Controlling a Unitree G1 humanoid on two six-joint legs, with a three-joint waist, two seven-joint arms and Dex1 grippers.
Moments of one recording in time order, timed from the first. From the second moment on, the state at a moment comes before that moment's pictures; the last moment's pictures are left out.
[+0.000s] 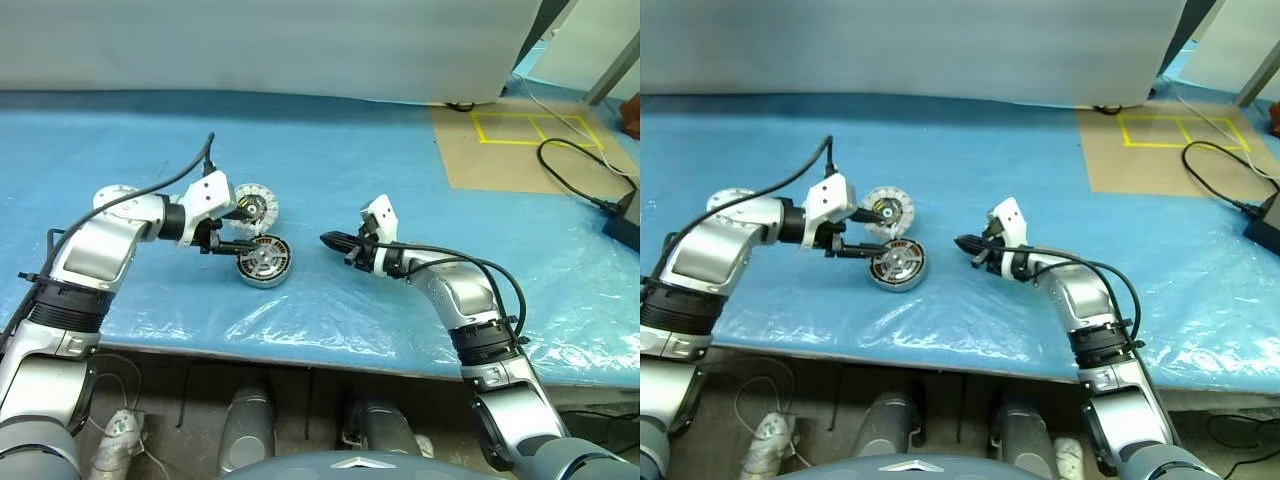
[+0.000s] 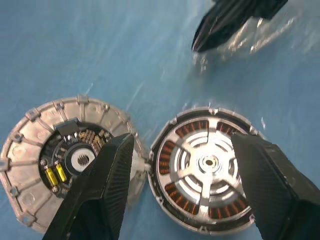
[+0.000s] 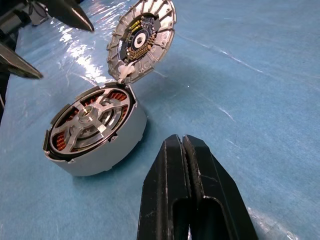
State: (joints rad) left arm -0.65 0.76 -0.11 0.05 -0.25 0.47 -1.23; right arm -0.49 -0.27 0.12 0.09 0.34 0.61 0.74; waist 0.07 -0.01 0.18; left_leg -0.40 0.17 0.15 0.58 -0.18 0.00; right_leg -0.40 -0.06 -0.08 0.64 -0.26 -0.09
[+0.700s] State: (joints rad) left arm -0.14 0.65 0.15 -0.21 -0.40 0.44 -0.96; right arm -0.70 -0.24 0.20 0.11 0.39 0.64 0.93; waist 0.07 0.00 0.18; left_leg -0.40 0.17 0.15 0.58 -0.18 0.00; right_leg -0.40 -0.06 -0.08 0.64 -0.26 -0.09
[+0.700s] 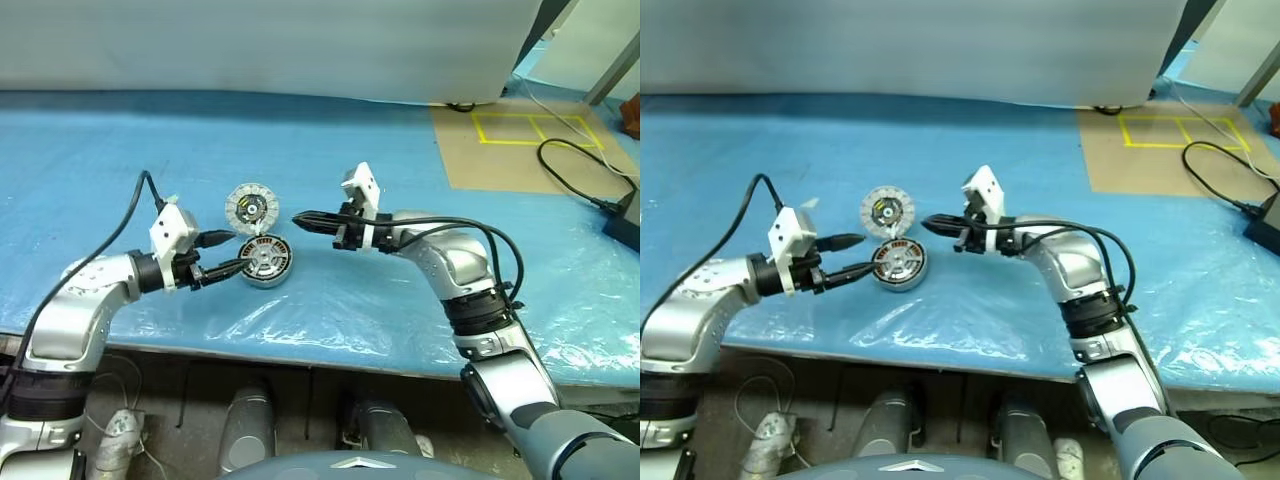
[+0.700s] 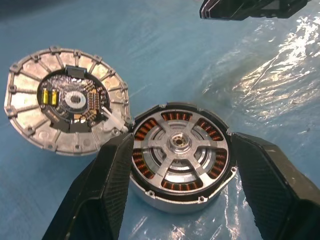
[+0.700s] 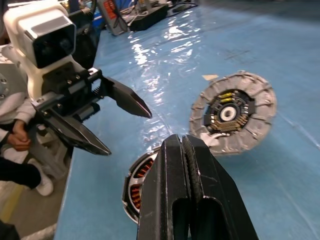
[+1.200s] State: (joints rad) left arm -0.05 0.62 0.19 -0.23 -0.41 0.40 -0.82; right arm -0.78 -0.12 0.36 0.51 0.23 0.43 1.06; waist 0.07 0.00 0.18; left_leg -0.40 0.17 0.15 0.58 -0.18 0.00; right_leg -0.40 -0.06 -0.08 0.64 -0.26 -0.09
